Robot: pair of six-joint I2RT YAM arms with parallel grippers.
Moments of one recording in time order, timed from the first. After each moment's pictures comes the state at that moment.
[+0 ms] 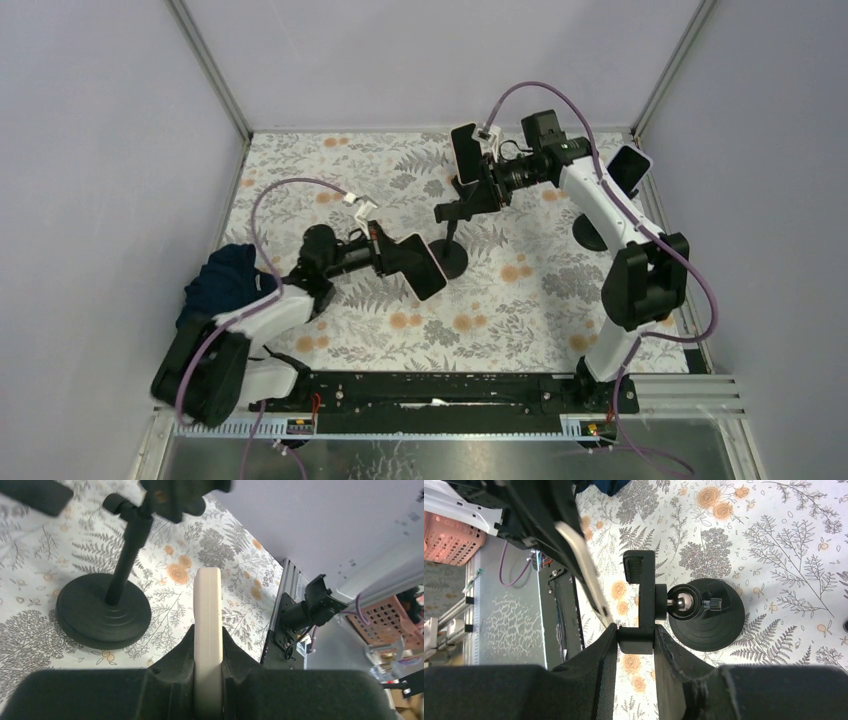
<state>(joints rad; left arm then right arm) -0.40 1.33 0.46 0.78 0.78 -0.63 0.30 1.75 1.60 -0.82 -1.06 -0.33</state>
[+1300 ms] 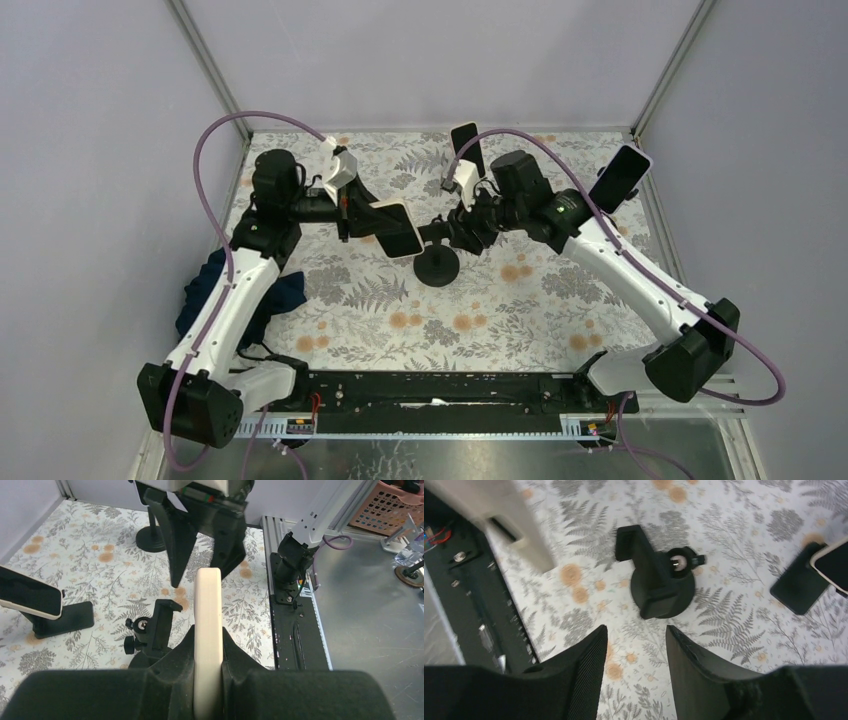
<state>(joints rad) -0.22 1.13 1.08 -0.10 1.29 0.05 0.65 1.36 1.37 -0.72 -0.45 -0.31</state>
